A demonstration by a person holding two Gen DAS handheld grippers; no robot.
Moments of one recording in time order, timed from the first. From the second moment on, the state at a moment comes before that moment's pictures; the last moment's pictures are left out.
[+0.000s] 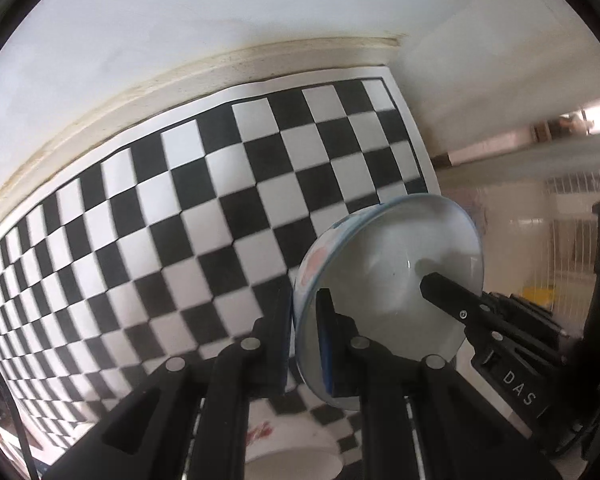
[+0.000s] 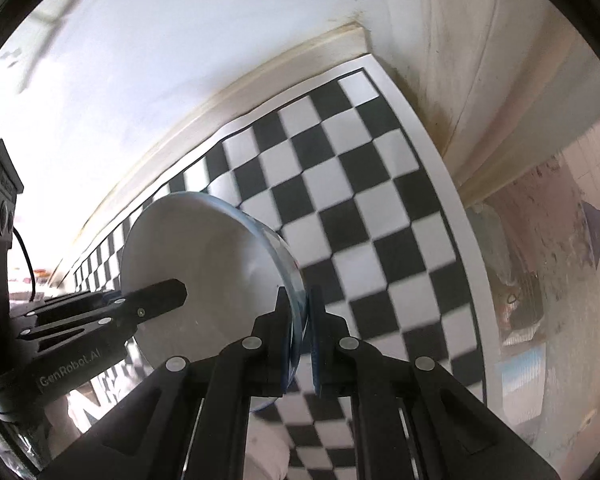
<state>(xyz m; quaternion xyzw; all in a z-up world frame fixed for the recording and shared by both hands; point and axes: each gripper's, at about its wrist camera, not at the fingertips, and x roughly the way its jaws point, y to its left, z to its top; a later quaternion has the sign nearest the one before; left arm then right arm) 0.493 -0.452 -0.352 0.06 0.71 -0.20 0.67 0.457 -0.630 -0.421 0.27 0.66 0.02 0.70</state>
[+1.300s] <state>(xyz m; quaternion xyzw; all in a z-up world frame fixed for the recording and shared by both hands) 0.338 -0.334 -0.392 0.05 0.78 -0.18 0.59 0.294 -0.514 -0.427 0.23 0.72 0.06 0.65</state>
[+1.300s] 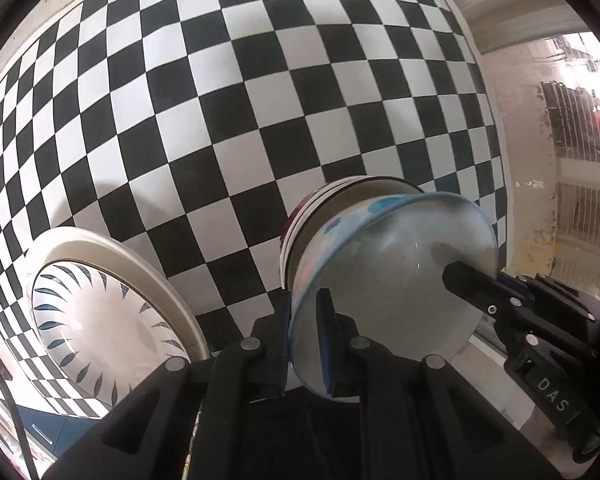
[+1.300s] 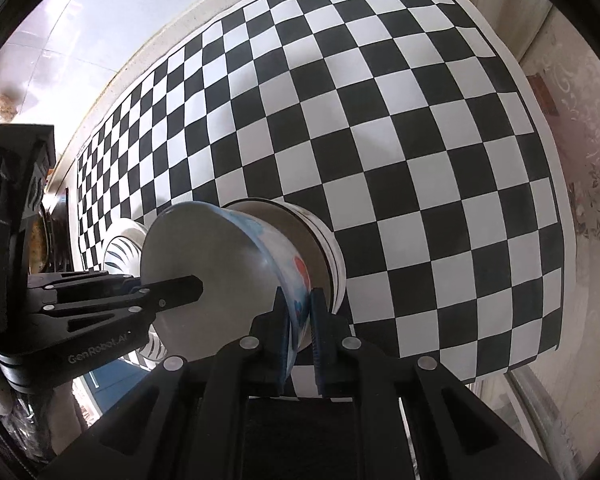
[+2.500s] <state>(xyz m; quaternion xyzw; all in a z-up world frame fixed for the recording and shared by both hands) 0.323 -0.319 -0.369 0.04 0.76 -0.12 0.64 0.294 -0.517 -0.428 0.22 0.75 0.05 0.62</state>
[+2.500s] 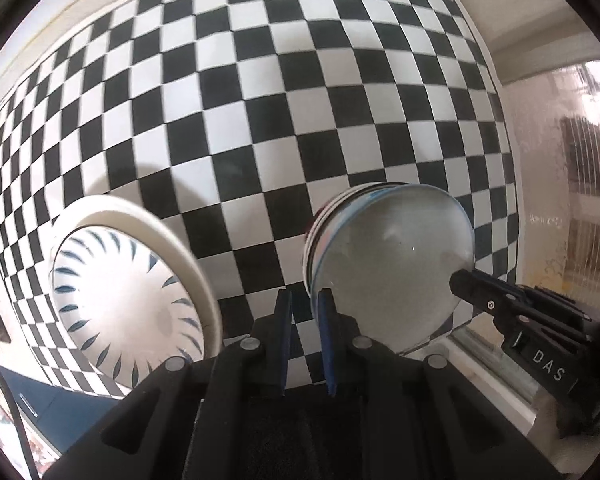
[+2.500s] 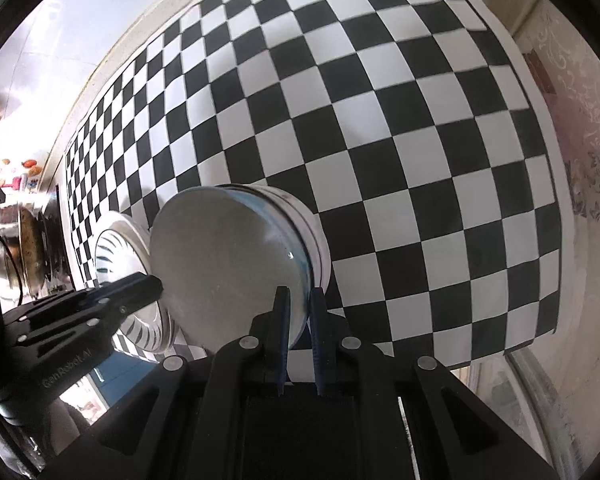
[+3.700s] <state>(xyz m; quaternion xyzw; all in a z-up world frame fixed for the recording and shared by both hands) 0.241 -0.288 -0.194 0.01 0.62 -0.05 0.78 0.231 -0.514 -0.181 0.06 0.58 0.02 0.81</state>
